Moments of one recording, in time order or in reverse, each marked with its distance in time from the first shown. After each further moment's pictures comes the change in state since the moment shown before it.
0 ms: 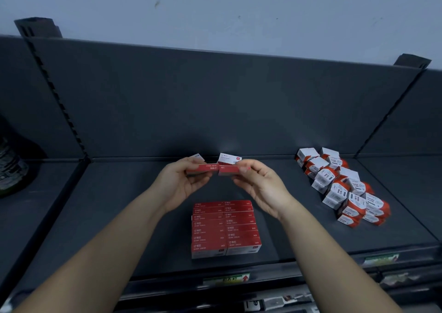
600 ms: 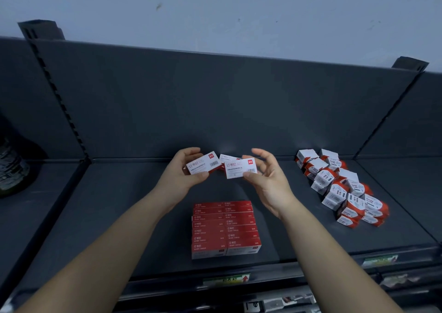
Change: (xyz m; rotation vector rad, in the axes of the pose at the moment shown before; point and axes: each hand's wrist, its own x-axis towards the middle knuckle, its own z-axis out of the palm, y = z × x) left_hand -0.003 -0.006 -0.004 0.600 0.095 0.280; right_hand 0.002 0.000 -0.008 -0.124 0.115 -0.162
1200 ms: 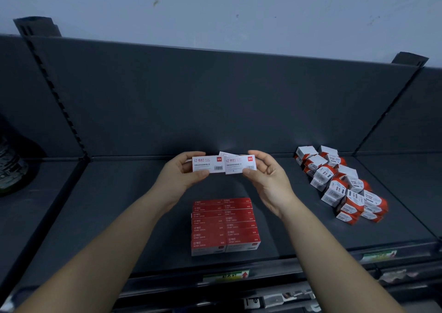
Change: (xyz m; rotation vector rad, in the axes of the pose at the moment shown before) left_hand -0.002 -0.004 0.000 -0.089 -0.041 -0.054; right_hand -0.005 0.000 0.000 0.084 0.015 0.022
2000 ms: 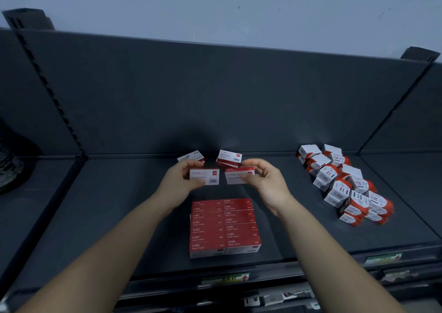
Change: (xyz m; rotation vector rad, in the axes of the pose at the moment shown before) left_hand 0.015 -0.026 -0.002 0.225 0.050 -0.040; right_hand 0.014 0.017 -0.013 -0.312 0.013 0.026
